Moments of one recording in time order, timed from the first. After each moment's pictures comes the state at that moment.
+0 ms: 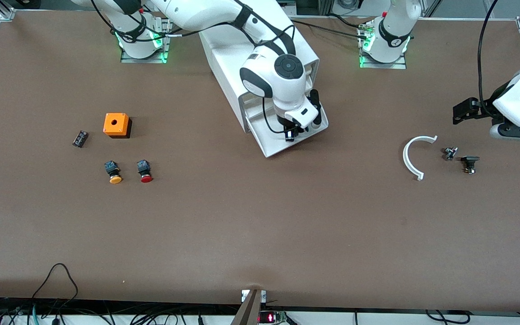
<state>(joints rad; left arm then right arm) 0.06 0.03 -0.07 -1.68 0.05 1.61 0.07 0.81 0.81 0.18 -1.25 -0.18 2.17 -0.57</state>
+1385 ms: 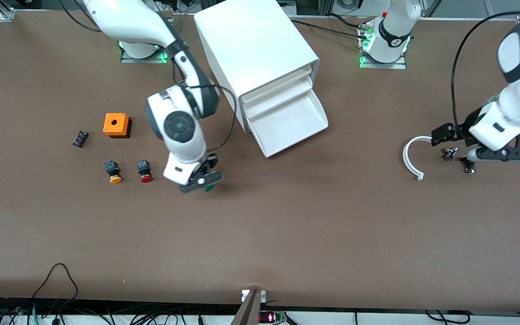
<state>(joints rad) 0.06 0.09 -0.08 -1.86 -0.03 1.92 -0.05 0.57 0.59 -0.11 -1.62 -0.05 2.17 0.16</state>
